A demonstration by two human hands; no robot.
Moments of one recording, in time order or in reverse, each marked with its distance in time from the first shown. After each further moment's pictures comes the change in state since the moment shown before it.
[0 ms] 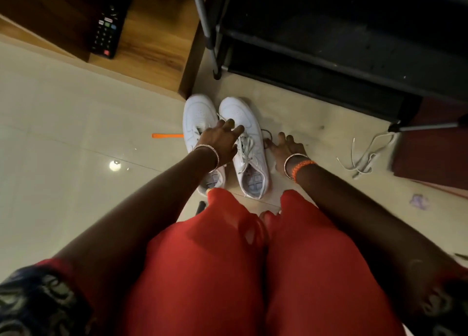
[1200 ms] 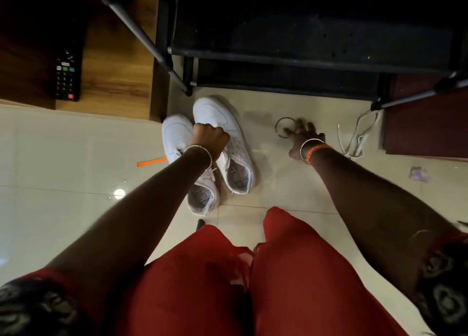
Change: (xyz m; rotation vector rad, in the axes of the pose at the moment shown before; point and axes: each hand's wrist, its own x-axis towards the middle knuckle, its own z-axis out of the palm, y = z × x) left_hand 0.039 0.025 -0.032 0.554 -0.061 0.098; right_hand 0.009 0.083 0.013 0.332 -0.148 0.323
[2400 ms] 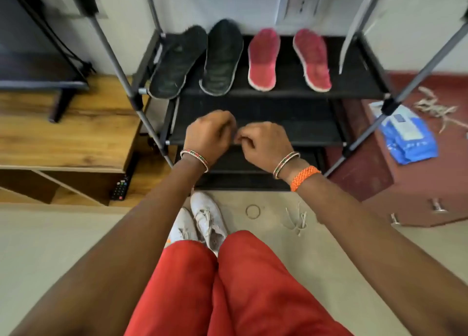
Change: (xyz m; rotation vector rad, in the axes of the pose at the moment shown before) left_hand -0.188 -0.019 -0.295 -0.731 1.210 0.053; right_hand -0.353 0.007 -0.208 0.305 1.291 -0.658
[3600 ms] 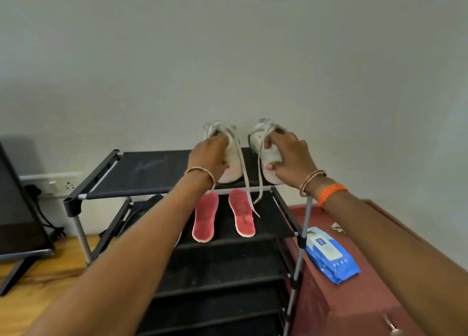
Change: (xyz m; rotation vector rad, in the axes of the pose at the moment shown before) left_hand 0.199 0.198 -0.094 0.389 0.046 0.139; right_hand 0.051 0.058 -0.298 -0.289 0.423 0.067
